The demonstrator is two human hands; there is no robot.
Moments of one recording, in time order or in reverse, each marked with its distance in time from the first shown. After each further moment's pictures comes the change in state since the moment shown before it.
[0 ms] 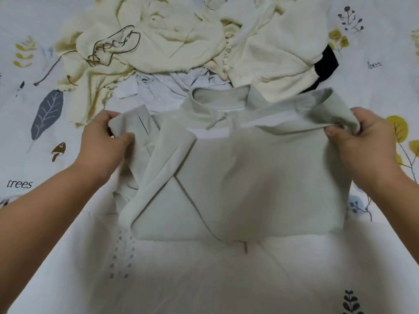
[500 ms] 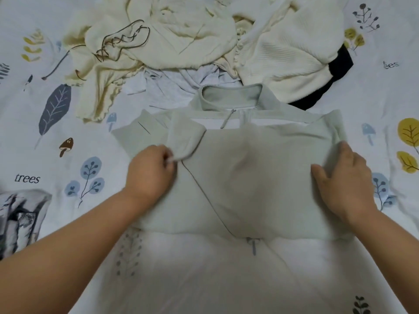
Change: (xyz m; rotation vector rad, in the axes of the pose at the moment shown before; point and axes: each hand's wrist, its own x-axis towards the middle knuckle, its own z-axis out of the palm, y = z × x) left_hand -0.040 -0.016 0.043 0.488 -0.159 0.273; right_hand -0.040 0.027 0.037 -0.654 -0.089 0.222
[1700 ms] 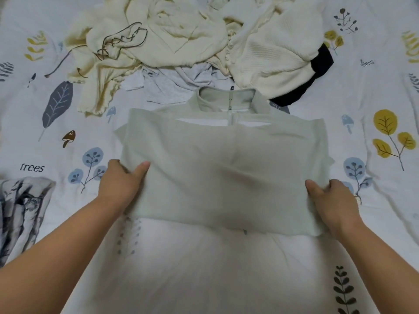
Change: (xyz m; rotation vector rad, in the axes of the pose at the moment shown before) left_hand -0.041 -0.033 -0.014 -0.328 0.010 -0.644; right_hand -0.047 0.033 -0.001 0.273 -0.196 0.216
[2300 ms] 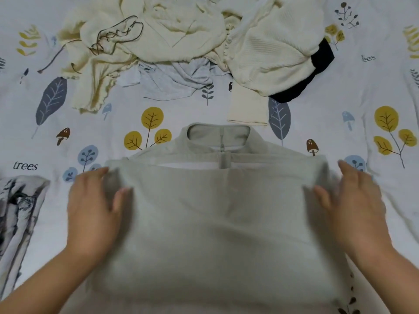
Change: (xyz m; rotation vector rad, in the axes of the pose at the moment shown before) left_hand -0.041 -0.041 -0.029 0.349 0.187 0.461; right_hand -0.028 0.008 -0.016 -0.339 0.288 -0.312
